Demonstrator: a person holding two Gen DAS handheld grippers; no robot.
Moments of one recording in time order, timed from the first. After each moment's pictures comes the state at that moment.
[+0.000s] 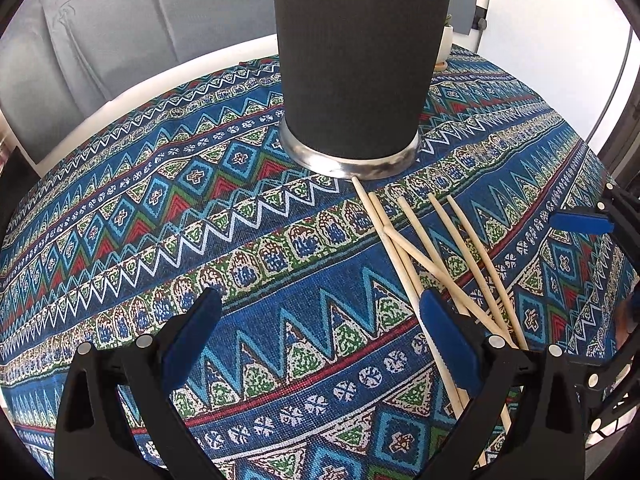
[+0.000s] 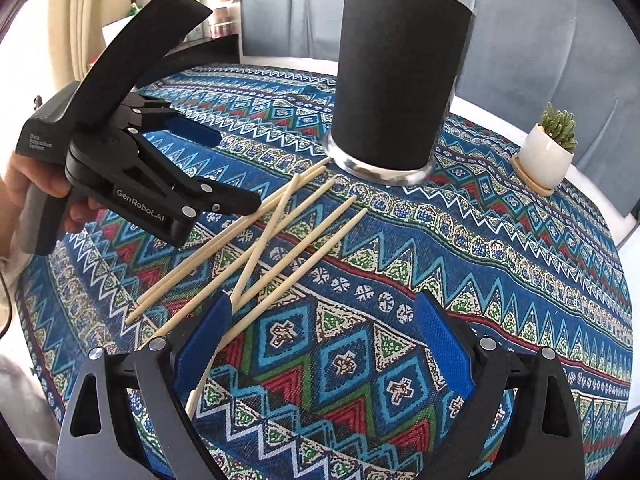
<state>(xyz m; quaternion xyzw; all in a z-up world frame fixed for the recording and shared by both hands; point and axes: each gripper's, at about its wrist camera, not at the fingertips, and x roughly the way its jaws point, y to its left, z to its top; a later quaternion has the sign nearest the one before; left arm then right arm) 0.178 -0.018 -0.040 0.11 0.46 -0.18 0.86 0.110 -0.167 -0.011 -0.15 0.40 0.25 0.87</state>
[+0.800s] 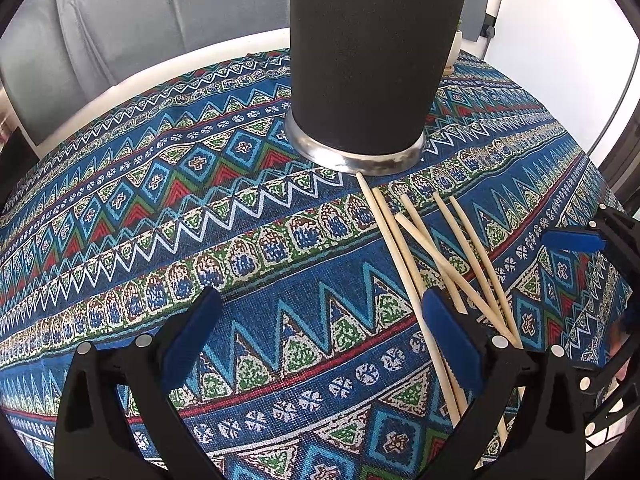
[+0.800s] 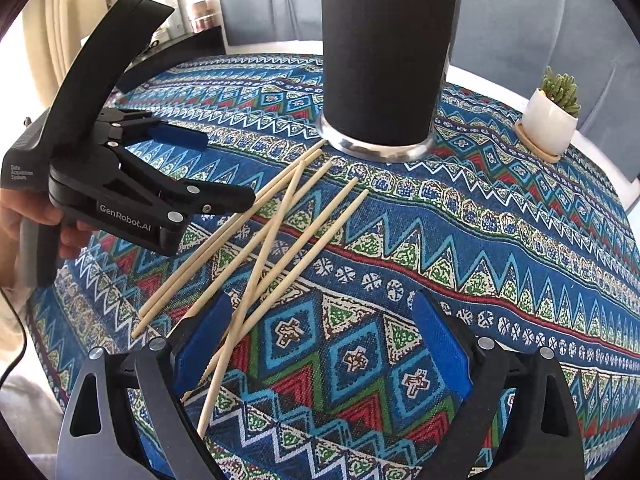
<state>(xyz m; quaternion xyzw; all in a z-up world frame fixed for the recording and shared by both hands) 0.180 -0.012 -0.043 0.09 0.47 -0.18 0.86 0.123 -0.166 -0.018 -0.10 0.45 0.23 0.85</state>
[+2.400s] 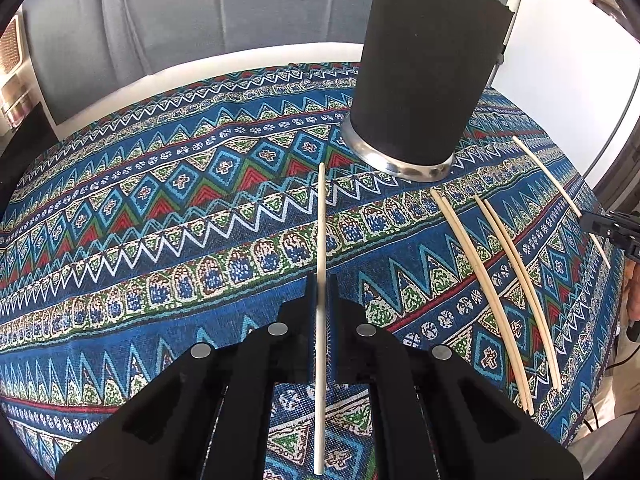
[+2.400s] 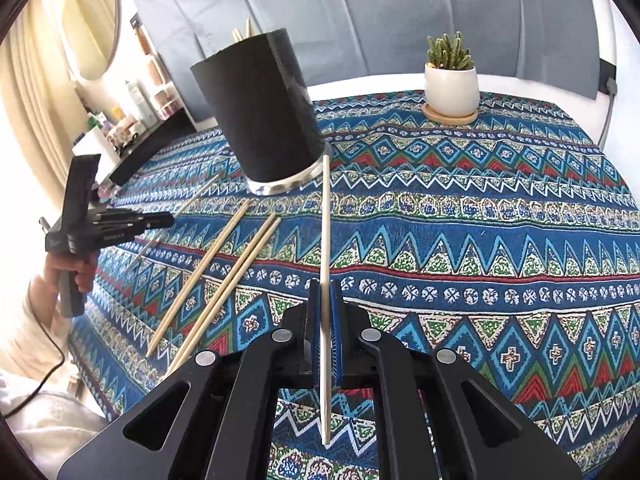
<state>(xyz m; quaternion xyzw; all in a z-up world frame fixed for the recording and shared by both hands) 0.165 0.054 -0.016 0.05 0.45 -0.17 0.87 0.108 -0.292 0.003 0.06 0.41 0.22 0.88</state>
